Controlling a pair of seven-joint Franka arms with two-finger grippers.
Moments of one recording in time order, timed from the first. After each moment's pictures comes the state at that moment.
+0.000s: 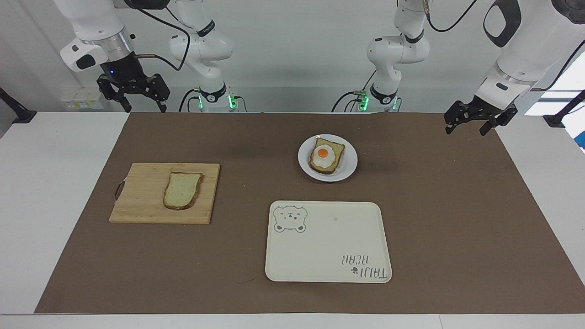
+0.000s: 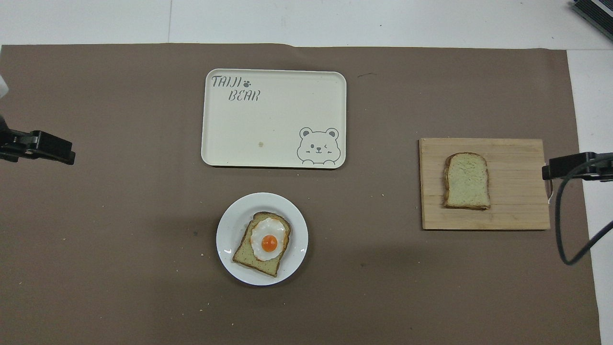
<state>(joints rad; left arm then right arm) -0.02 0.04 -0.02 -1.54 0.00 1.53 0.07 0.06 -0.11 -0.10 -1.64 0.01 1.56 0.02</state>
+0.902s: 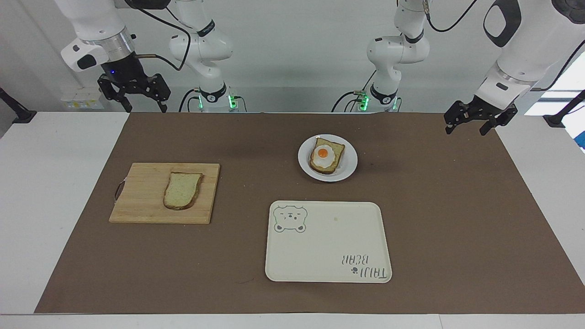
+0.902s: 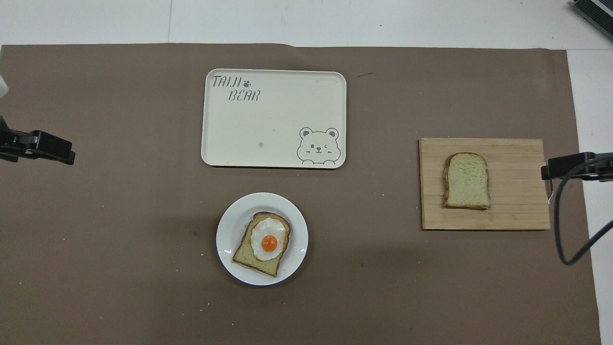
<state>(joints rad) -0.02 0.04 -0.02 -1.54 0.00 1.53 0.07 0.06 -0.11 -0.10 -1.64 0.01 1.56 0.02</state>
